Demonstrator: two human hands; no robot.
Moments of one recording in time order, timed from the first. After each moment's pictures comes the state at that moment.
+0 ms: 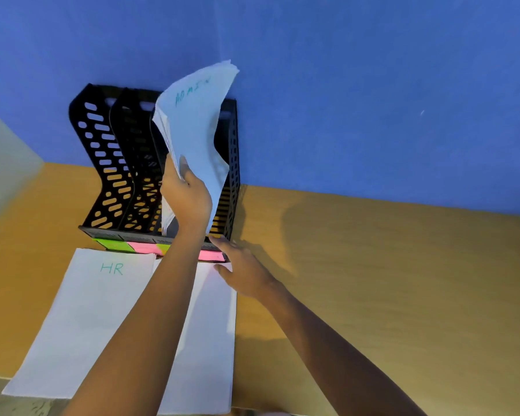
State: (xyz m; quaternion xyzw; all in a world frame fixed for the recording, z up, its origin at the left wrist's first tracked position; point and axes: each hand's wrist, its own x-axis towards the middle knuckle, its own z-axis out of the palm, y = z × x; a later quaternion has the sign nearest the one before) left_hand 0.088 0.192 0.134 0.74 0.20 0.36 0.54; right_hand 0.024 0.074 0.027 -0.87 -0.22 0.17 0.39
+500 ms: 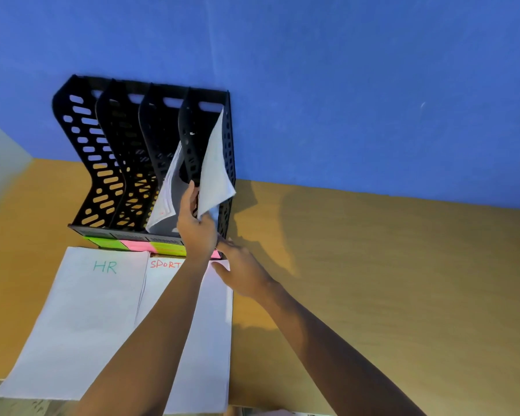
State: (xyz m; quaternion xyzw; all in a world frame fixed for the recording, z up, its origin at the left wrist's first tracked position) left_hand 0.068 0.189 0.035 0.75 0.15 0.23 0.60; right_hand 0.027 0.072 0.013 -0.85 -0.26 0.11 0.44
